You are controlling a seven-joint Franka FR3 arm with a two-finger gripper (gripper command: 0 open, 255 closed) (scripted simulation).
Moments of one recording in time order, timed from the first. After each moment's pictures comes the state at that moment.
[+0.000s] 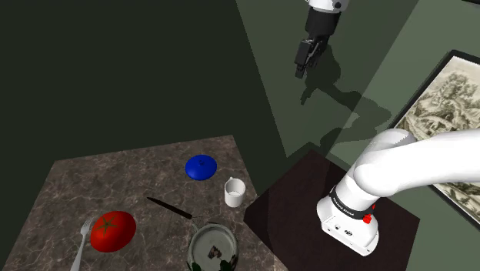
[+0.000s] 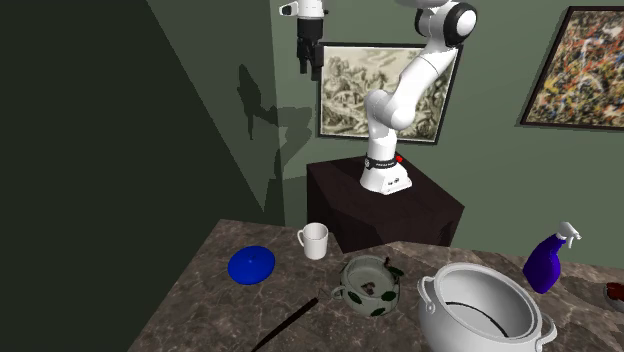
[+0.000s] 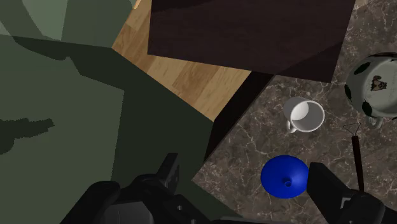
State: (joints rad) arm 0.00 -0.77 0.03 -2.26 -0.02 1.50 -0.10
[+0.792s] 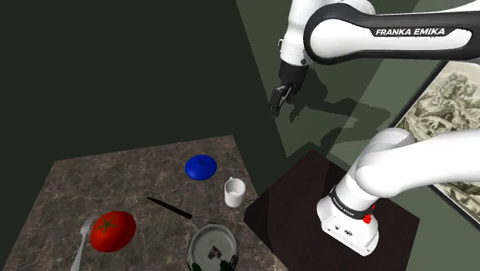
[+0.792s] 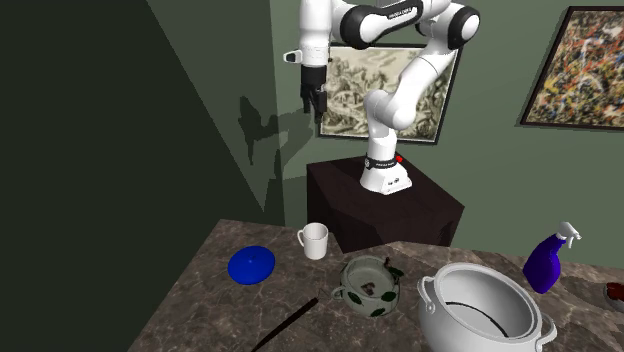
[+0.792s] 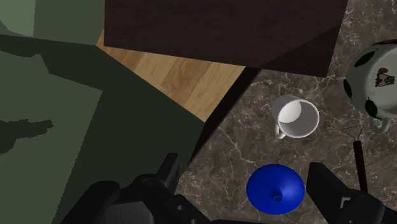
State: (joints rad) arm 0.04 -0.78 0.16 -2.55 0.07 1.79 0.03
